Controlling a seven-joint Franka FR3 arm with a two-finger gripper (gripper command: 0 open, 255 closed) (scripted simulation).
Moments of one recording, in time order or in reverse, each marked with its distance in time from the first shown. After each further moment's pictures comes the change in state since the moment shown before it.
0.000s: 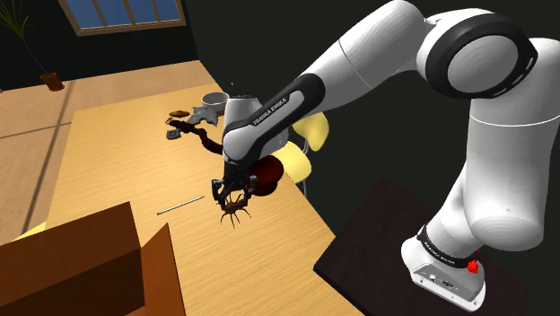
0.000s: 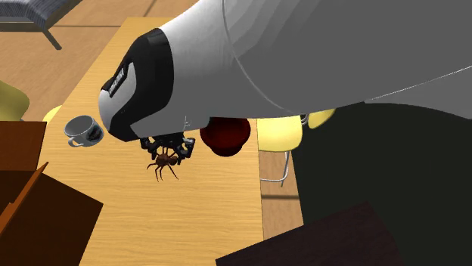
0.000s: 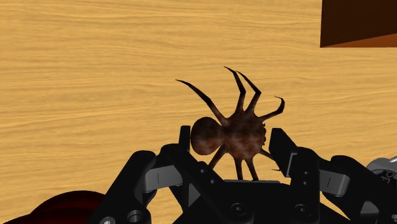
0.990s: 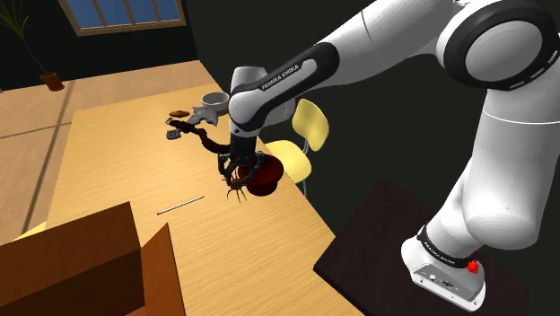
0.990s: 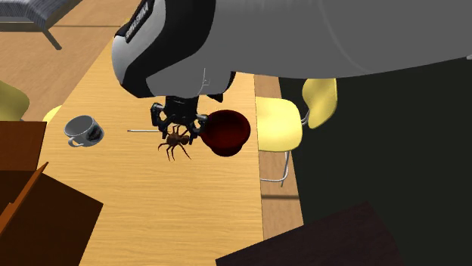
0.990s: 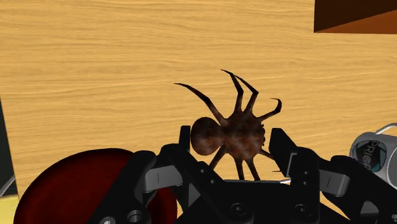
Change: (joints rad) arm -0.067 -0.092 -0.034 0.037 -0.010 -0.155 -0.046
